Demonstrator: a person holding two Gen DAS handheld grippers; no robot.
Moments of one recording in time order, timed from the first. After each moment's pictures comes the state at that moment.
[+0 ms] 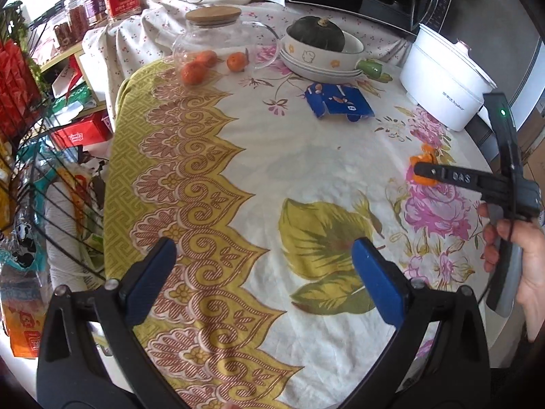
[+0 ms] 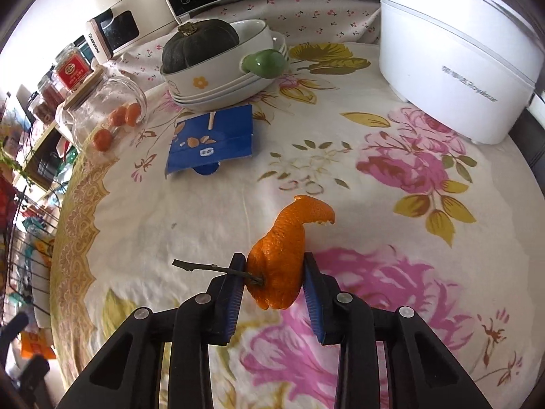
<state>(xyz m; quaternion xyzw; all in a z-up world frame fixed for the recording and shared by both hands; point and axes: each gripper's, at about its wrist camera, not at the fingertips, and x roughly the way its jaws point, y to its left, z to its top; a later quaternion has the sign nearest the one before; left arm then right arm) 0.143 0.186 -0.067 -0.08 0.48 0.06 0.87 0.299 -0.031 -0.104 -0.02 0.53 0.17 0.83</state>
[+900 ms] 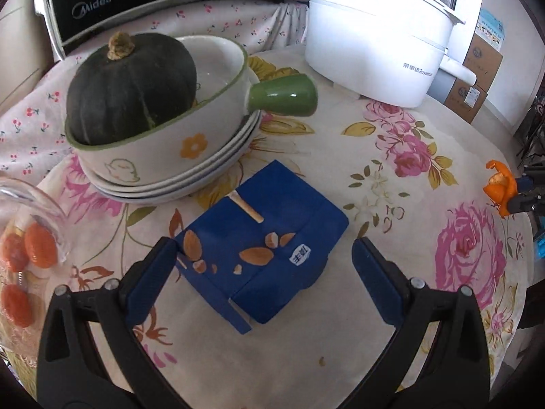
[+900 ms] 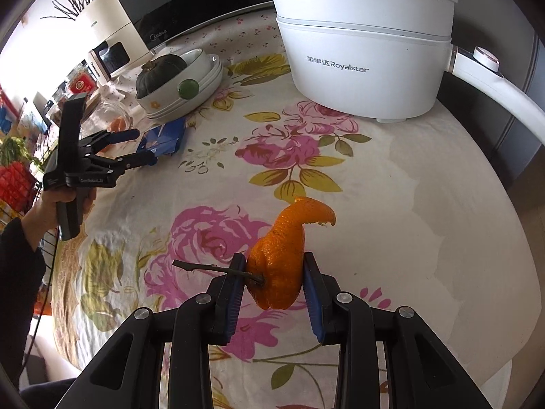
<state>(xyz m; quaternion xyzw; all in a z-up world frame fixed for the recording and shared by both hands) 0.377 0.135 -0.124 0.08 0.45 -0.21 0.86 0.295 -0.168 -0.090 0.00 0.52 0.21 0.83</state>
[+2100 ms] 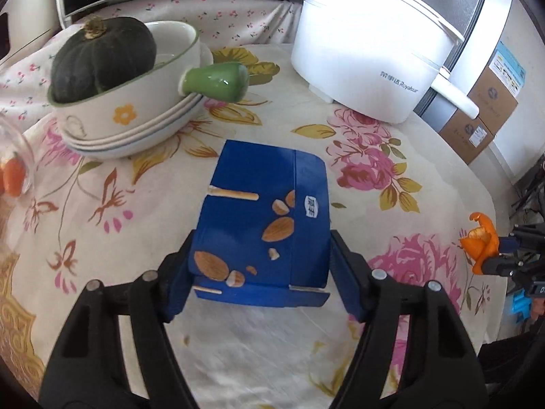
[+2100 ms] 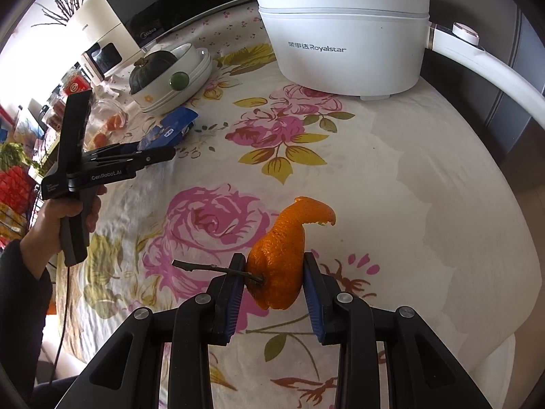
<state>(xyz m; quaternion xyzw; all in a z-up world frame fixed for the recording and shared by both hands) 0.331 0.083 -0.112 -0.02 0.48 -0.16 0.86 0.274 -0.180 -0.085 0.01 0.54 0.19 0.82</state>
